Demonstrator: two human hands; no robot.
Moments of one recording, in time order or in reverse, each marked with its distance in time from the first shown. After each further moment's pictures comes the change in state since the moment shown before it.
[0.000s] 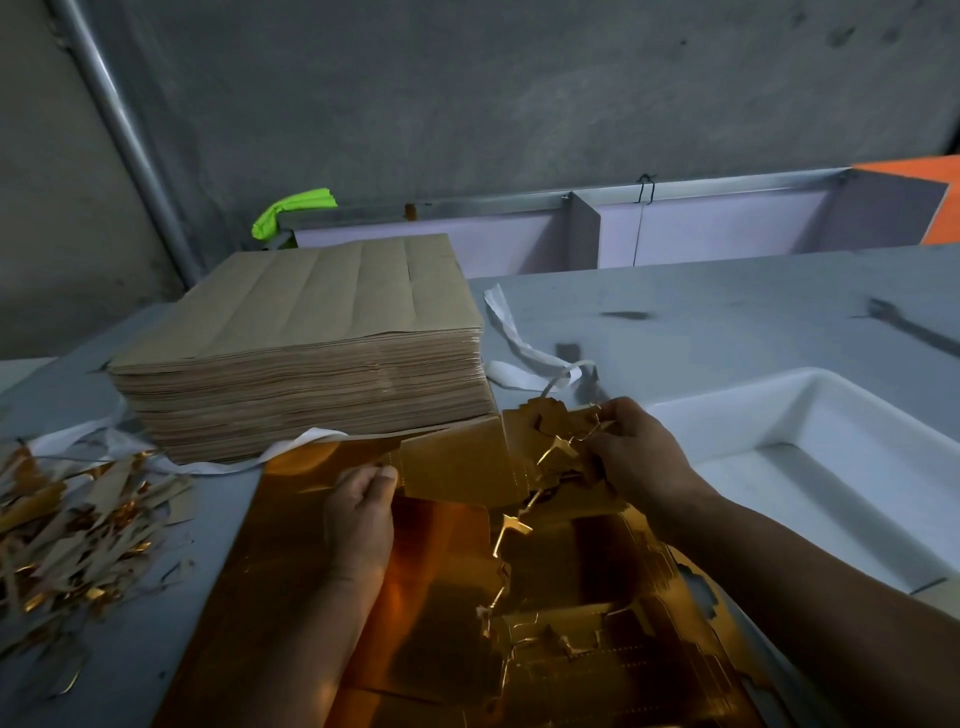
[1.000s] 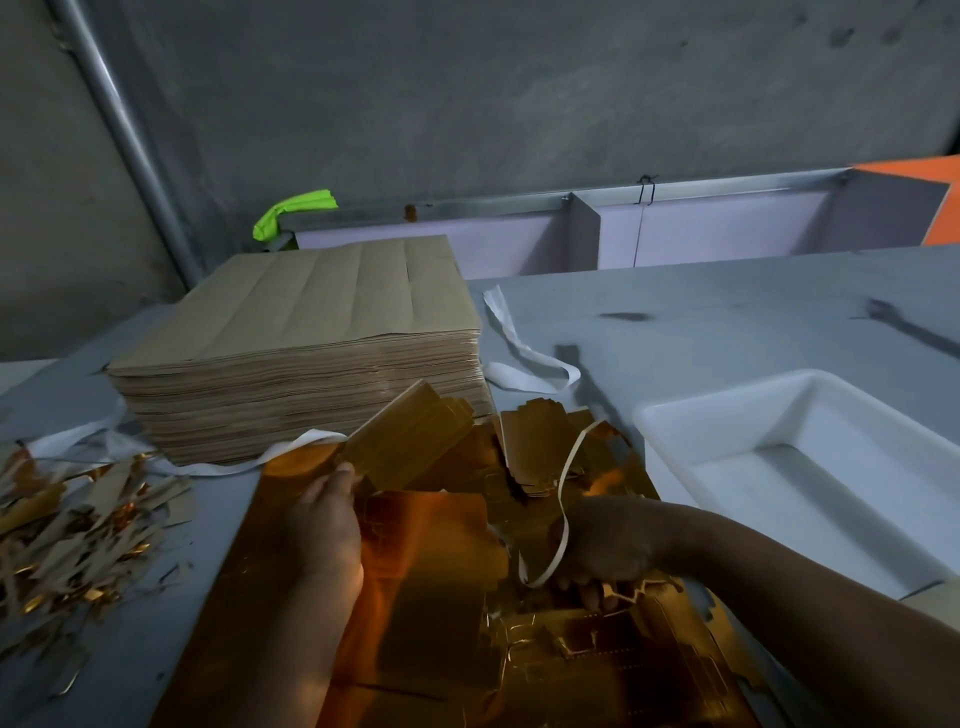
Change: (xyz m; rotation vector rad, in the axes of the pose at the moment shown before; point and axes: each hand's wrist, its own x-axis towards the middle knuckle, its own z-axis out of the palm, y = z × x) left_hand 0.016 -0.002 -0.013 -0.272 0.161 -0.283; right_hand -0.019 -0.003 0.004 -0.677 -0.911 -0.155
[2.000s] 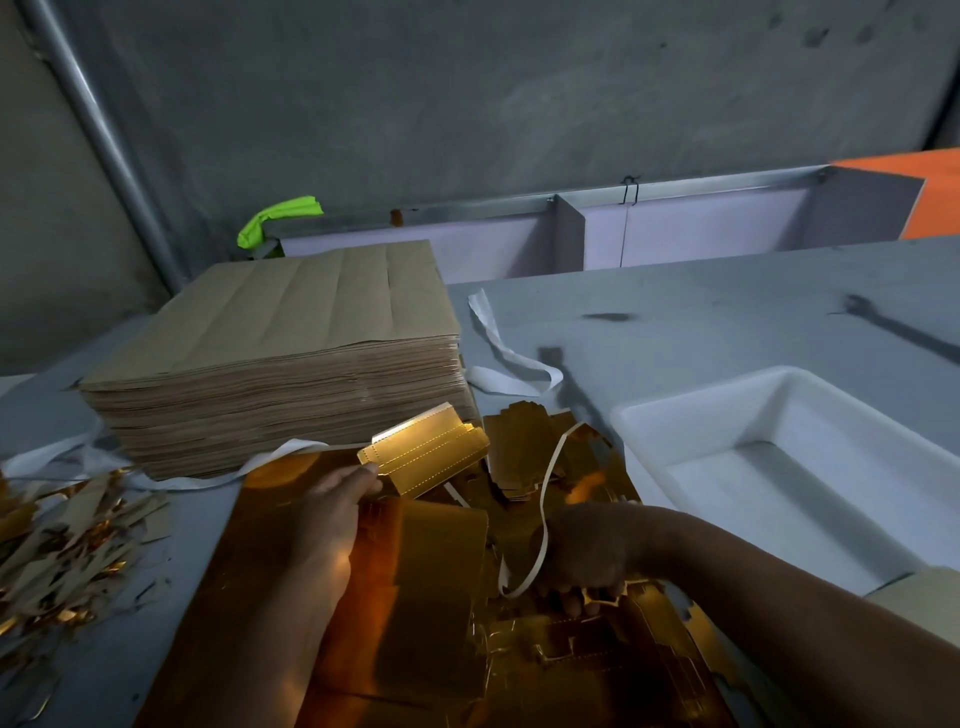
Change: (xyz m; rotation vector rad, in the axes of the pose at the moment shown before) left_hand -0.017 0.018 0.011 0.237 -0.268 0.017; right_hand 0.004 0.009 0.003 0.001 -0.115 0.030
